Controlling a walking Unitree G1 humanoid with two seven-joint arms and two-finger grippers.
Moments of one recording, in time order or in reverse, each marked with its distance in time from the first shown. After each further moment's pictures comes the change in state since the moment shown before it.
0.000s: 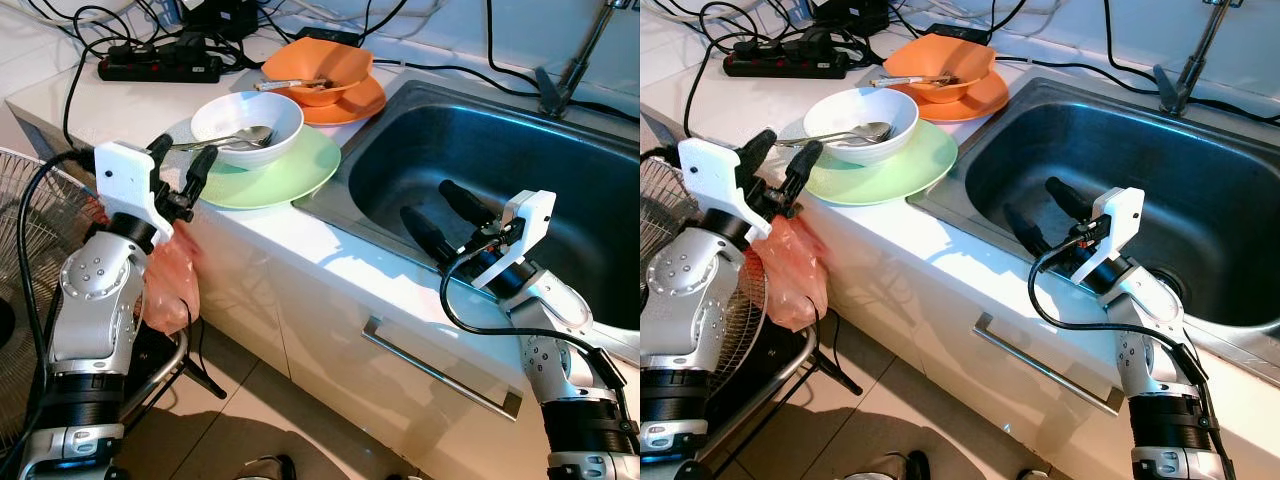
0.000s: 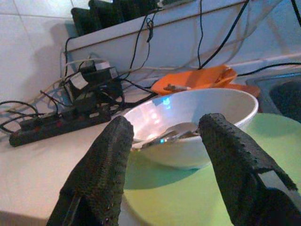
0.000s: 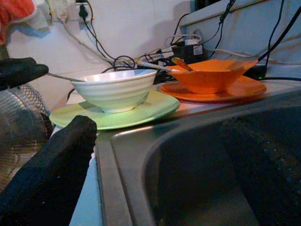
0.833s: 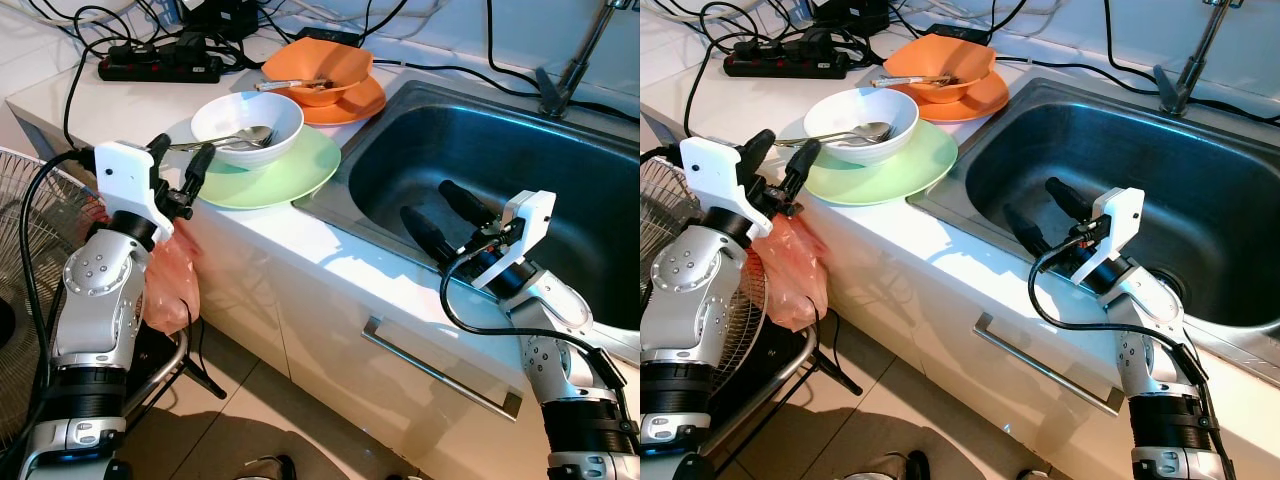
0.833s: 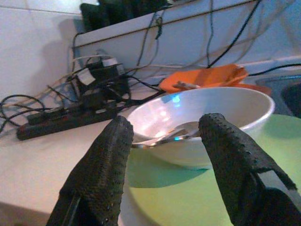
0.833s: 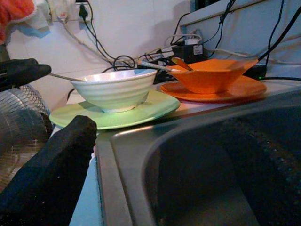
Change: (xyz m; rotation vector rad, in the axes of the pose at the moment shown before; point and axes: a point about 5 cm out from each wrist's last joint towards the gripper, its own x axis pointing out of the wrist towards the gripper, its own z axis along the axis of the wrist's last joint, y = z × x) left arm 0.004 0.005 -0.003 -0.012 0.007 0.044; right arm 0.000 0.000 0.000 0.000 0.001 0.000
